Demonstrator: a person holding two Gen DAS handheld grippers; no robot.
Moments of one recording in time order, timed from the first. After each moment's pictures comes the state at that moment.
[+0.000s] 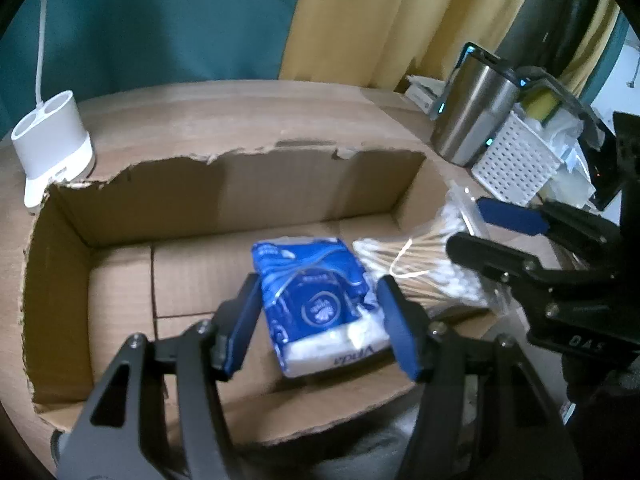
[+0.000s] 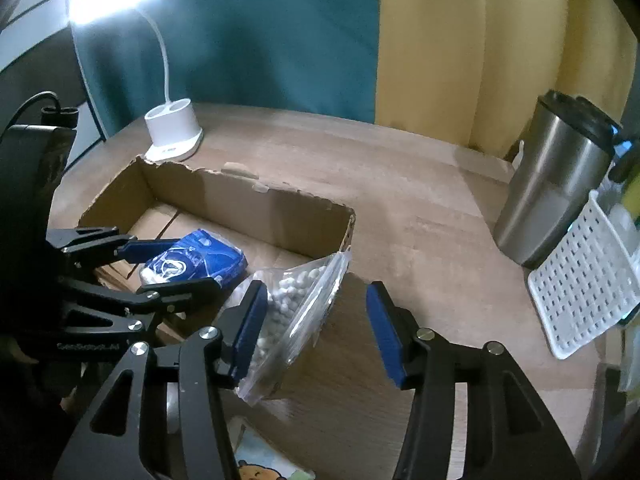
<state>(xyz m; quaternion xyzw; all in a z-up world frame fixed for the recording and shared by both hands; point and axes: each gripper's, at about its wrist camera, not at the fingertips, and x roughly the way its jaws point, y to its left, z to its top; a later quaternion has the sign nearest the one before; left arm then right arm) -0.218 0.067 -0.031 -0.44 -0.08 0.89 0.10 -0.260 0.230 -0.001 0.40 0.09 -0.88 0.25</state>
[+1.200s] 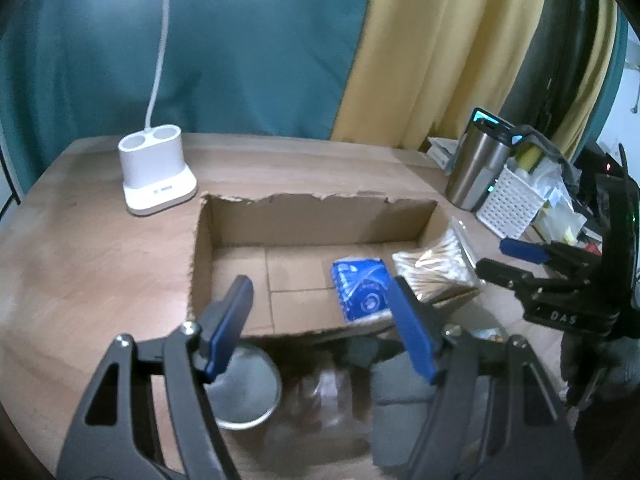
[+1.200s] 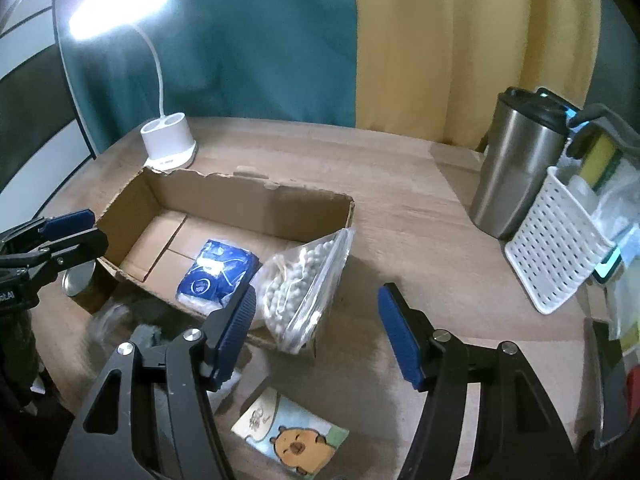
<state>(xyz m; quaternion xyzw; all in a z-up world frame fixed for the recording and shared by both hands) -0.130 -0.002 0.020 -0.36 -0.10 0.93 0.04 -0.215 0.233 0.015 0.39 0.07 -0.90 0.20</state>
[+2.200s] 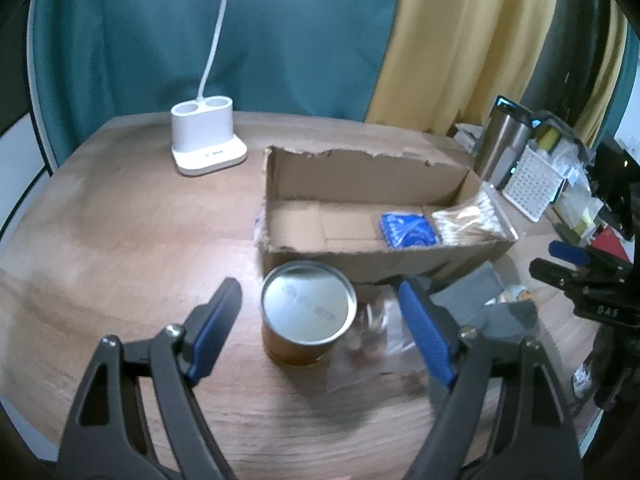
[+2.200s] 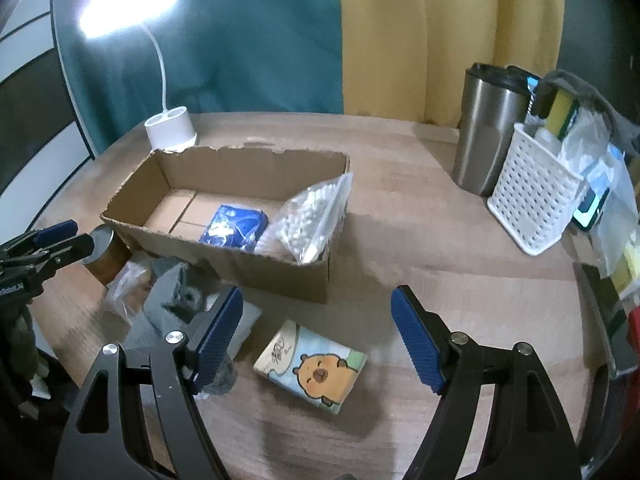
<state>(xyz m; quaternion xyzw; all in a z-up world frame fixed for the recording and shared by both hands) -0.085 -0.030 -0.005 -0.38 -0.08 0.92 0.00 -0.162 0.241 0.006 0.40 0.05 -0.90 0.17</state>
